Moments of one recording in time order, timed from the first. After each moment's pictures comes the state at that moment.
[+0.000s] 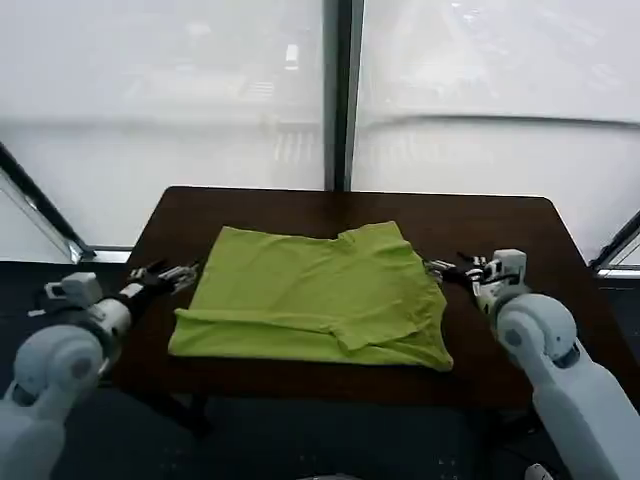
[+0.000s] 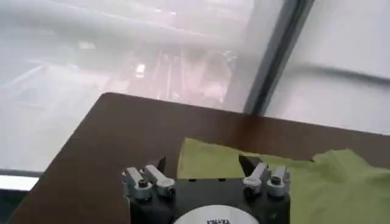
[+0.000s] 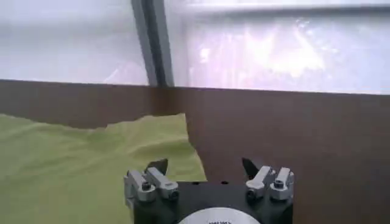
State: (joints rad) left arm 0.80 -0.89 -0.27 -1.59 -1.05 0.66 -0.19; right arm -0.73 1.07 0.17 1.61 0.89 -0.74 0.35
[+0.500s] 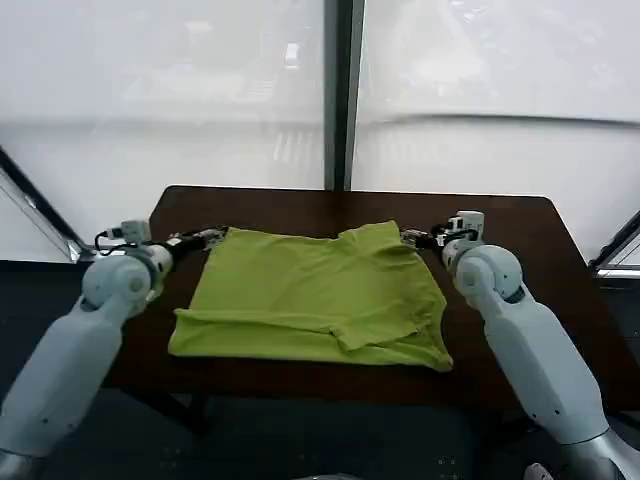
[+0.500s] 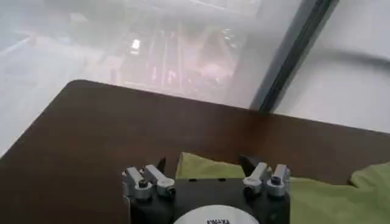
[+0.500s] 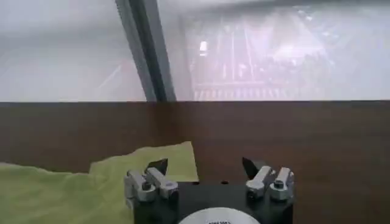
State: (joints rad) left arm 0.67 -0.97 -0.16 -1.39 -0.95 0.62 -0.13; right arm -0.72 1.11 0.15 1.56 0.86 -0.74 0.35
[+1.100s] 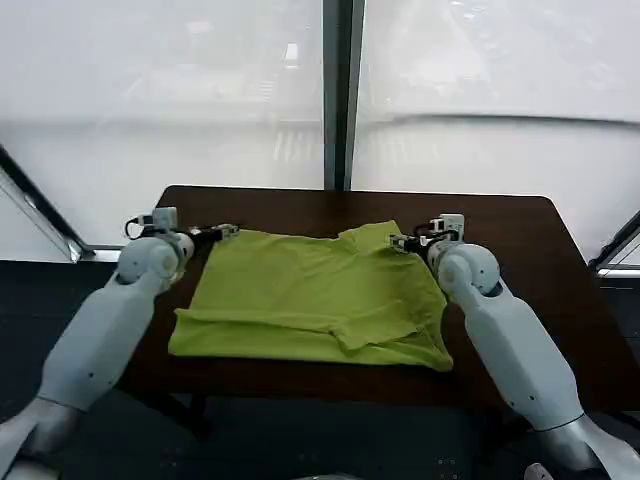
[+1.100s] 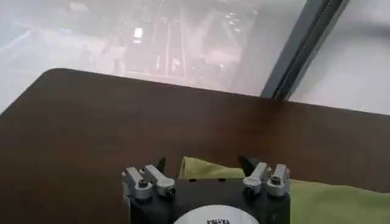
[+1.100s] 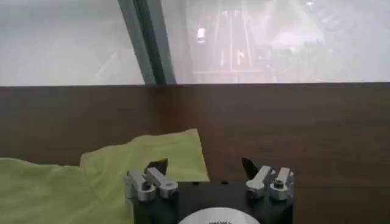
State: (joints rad) left arm 0.65 -0.99 -0.14 -1.34 -0.92 0.61 -0.12; right arm -0.71 1.13 0.14 1.53 0.85 -0.74 0.35
